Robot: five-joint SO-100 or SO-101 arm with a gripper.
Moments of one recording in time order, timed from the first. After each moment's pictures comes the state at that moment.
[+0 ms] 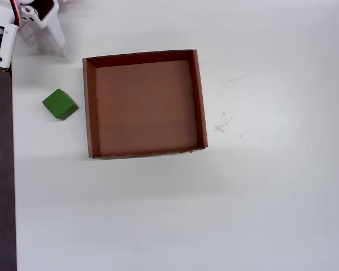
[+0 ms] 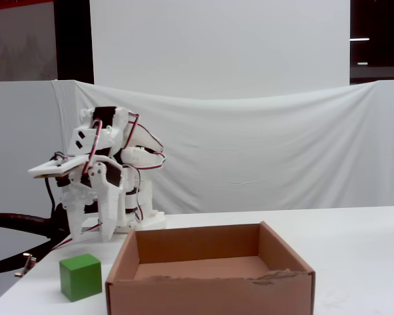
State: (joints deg) arm 11.9 182.1 170.6 70.2 -69.3
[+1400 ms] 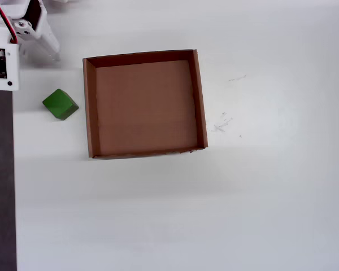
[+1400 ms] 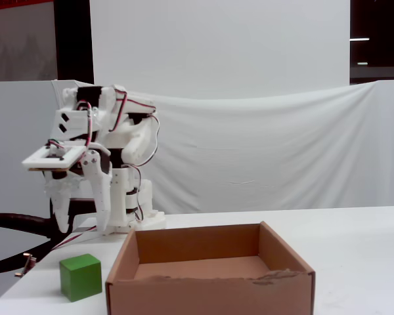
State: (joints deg) arm 11.3 144.8 148.3 55.9 -84.3
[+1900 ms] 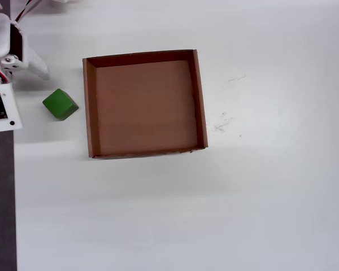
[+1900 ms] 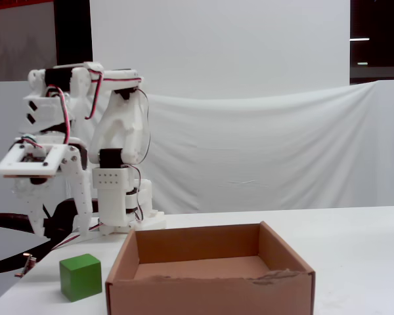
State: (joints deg) arm 11.1 115.8 128.1 52.0 -95.2
